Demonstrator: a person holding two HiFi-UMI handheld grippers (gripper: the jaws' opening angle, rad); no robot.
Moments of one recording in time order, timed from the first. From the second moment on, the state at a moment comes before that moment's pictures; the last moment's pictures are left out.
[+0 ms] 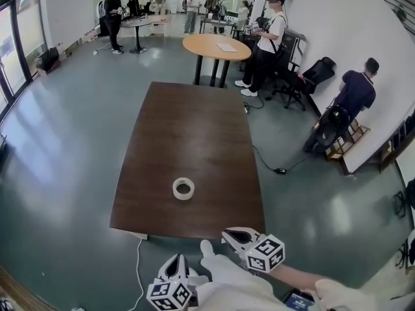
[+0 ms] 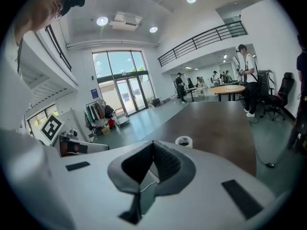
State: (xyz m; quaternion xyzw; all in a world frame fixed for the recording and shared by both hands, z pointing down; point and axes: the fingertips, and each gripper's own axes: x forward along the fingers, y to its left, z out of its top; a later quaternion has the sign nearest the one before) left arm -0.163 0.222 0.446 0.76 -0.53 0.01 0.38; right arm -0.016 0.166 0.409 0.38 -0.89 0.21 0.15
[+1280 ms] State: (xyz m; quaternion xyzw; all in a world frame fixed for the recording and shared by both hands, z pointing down) left arm -0.067 -0.003 0.479 0.73 -0.56 0.15 0.36; right arm 0.057 -0.042 0.465 0.31 -0.90 0.28 0.11
